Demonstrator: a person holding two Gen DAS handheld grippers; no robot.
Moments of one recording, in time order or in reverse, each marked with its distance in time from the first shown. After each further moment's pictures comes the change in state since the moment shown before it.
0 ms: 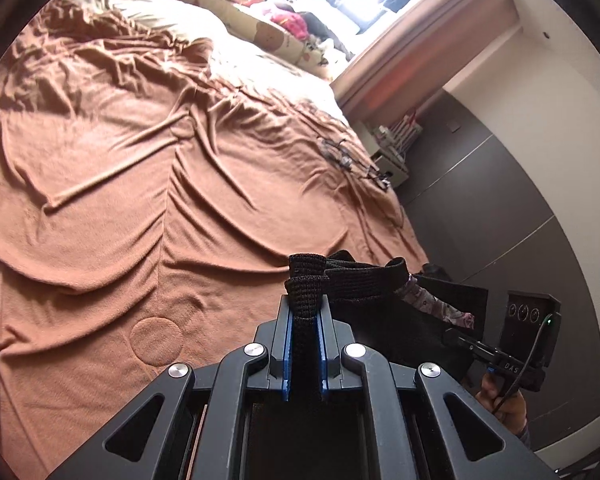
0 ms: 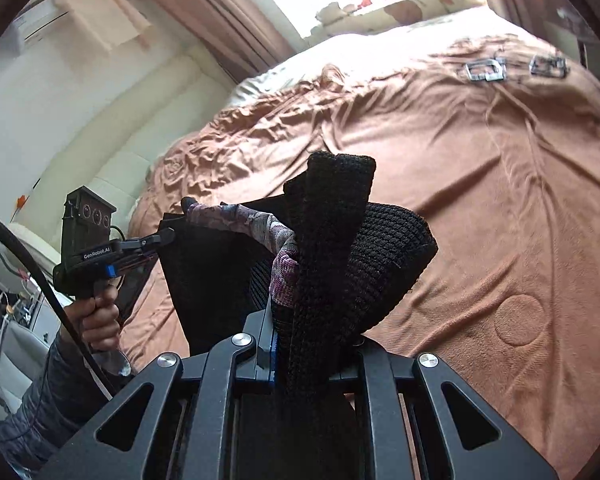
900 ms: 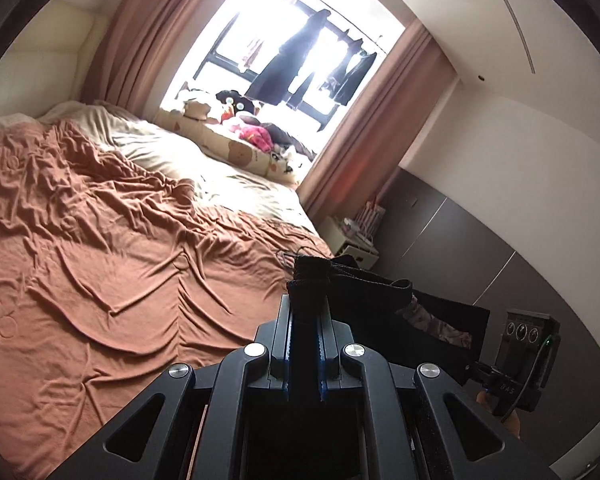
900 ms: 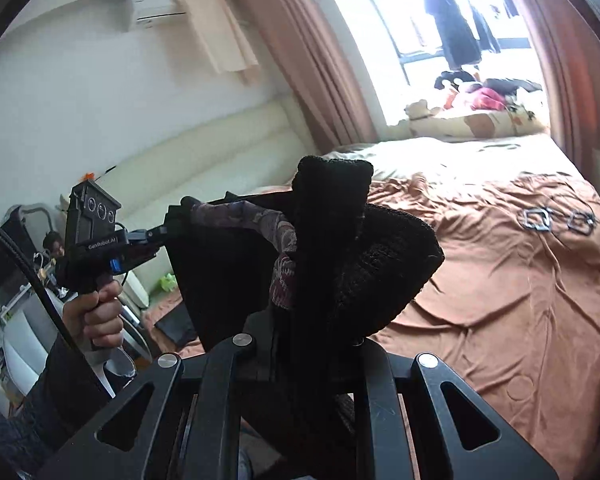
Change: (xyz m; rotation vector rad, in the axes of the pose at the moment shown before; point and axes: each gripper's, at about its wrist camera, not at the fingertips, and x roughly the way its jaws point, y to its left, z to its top) left arm -0.246 -0.115 0.000 0.119 -0.358 -0.001; right arm -0.185 0.174 -0.030 -0.290 -0.218 0.091
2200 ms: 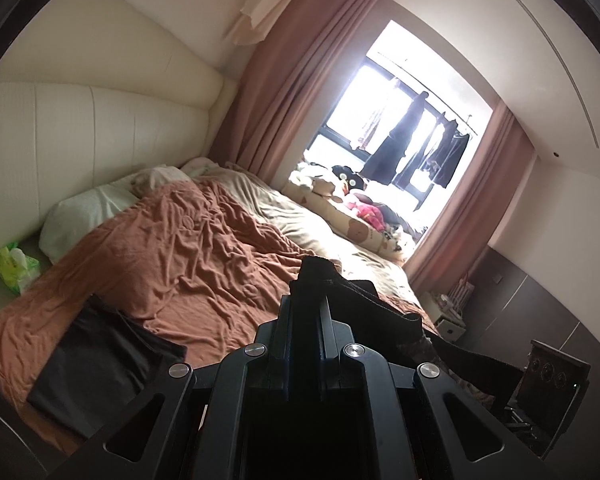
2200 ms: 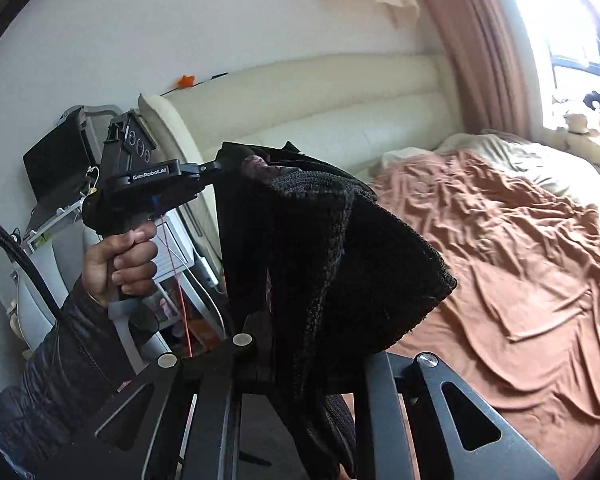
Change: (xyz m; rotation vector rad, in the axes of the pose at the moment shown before) left arm -0.235 0.264 0.049 -0.094 -0.241 0.317; right arm 0.251 0.106 0.041 -0.266 0.186 0.327
